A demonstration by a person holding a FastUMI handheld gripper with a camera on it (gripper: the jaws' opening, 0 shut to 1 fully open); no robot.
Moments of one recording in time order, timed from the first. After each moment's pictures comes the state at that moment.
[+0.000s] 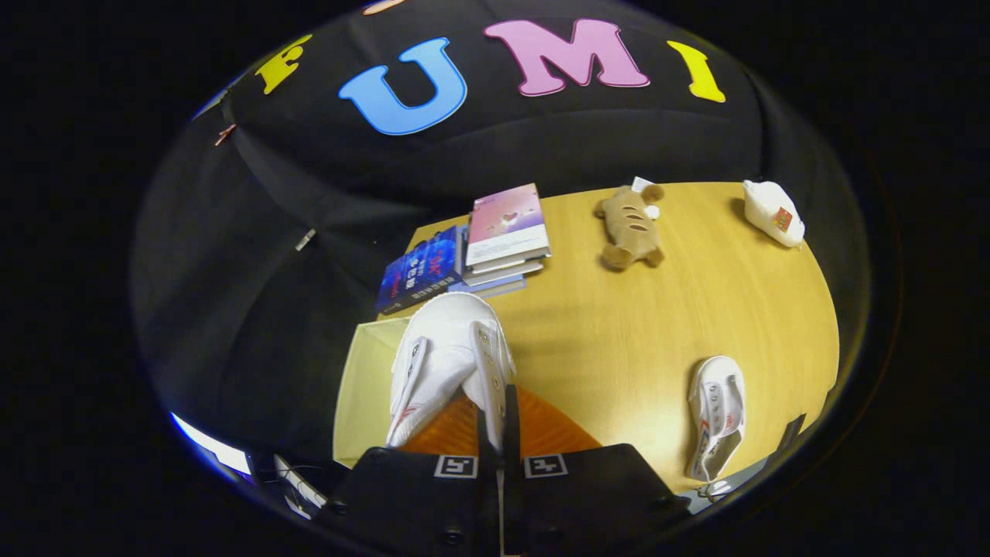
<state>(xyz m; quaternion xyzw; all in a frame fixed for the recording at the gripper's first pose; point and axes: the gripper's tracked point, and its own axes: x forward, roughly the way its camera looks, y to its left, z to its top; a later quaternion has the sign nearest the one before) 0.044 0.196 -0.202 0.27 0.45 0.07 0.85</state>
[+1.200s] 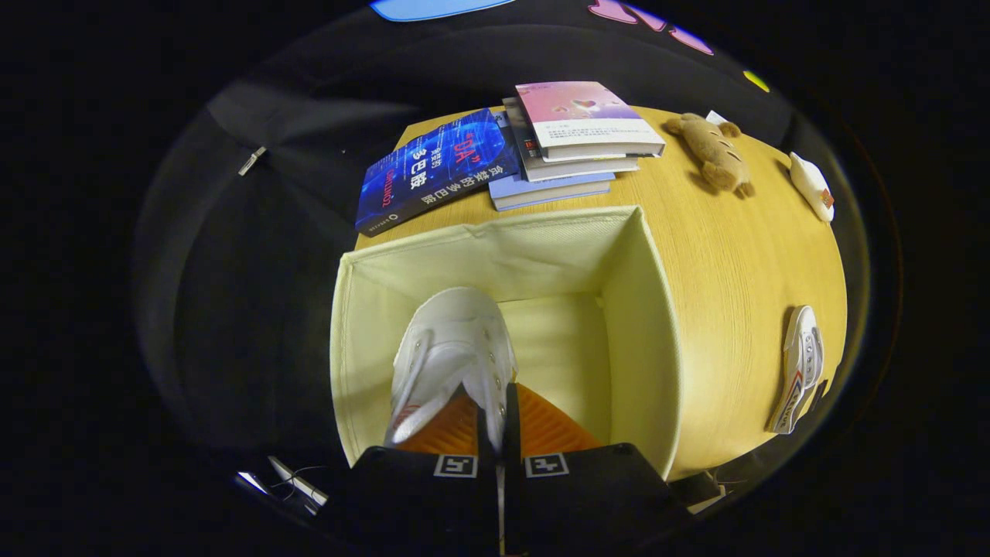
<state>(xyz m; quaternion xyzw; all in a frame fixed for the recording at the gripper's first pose) 0.074 0.373 -0.315 0.21 0.60 0.03 0.77</state>
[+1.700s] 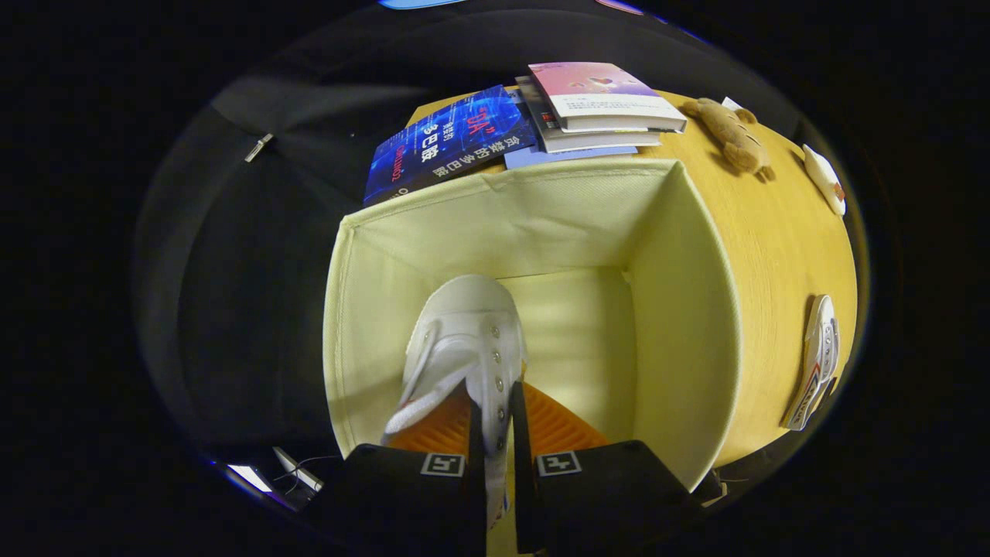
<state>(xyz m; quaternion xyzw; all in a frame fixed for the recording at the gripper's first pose) 0.059 0.401 -0.326 0.23 0.62 0.07 0.75</state>
